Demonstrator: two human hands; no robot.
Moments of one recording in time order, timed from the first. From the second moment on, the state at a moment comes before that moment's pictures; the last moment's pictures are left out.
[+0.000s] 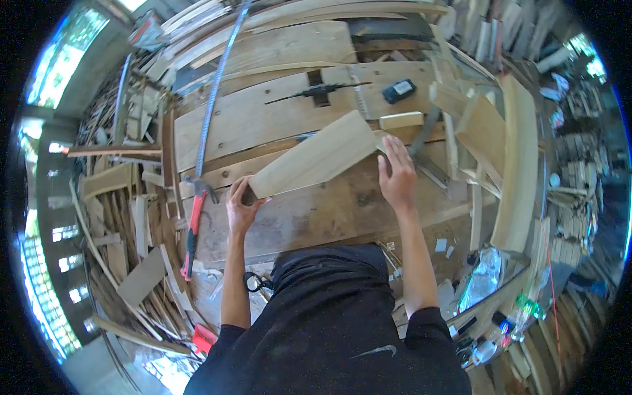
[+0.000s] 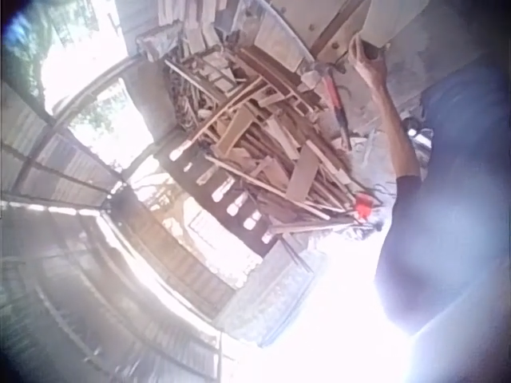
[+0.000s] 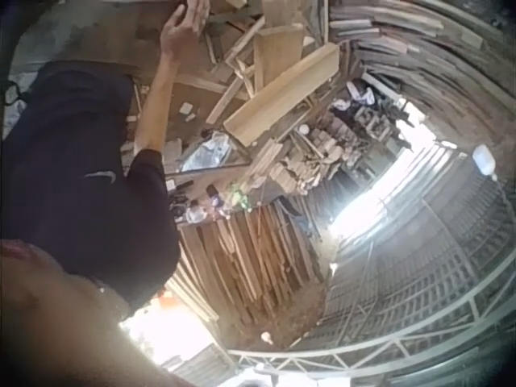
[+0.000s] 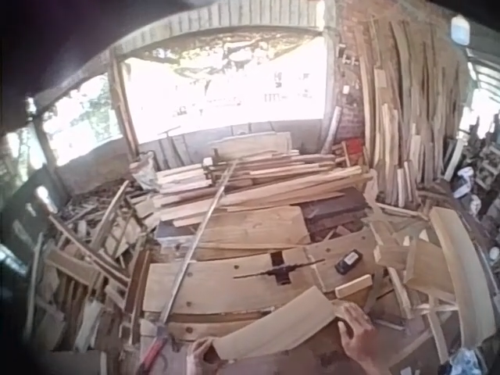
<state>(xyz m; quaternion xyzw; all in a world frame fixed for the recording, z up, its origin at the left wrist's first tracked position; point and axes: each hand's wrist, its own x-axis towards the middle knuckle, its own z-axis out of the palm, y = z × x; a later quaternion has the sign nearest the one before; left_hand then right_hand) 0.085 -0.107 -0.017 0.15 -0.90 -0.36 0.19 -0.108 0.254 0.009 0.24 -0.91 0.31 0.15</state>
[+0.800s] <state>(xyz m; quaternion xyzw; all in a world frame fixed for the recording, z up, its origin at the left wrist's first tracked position) 0.015 -0.245 -0.004 0.29 -0.90 -0.21 0.24 -0.050 0.201 0.000 0.35 -0.88 0.33 0.03</state>
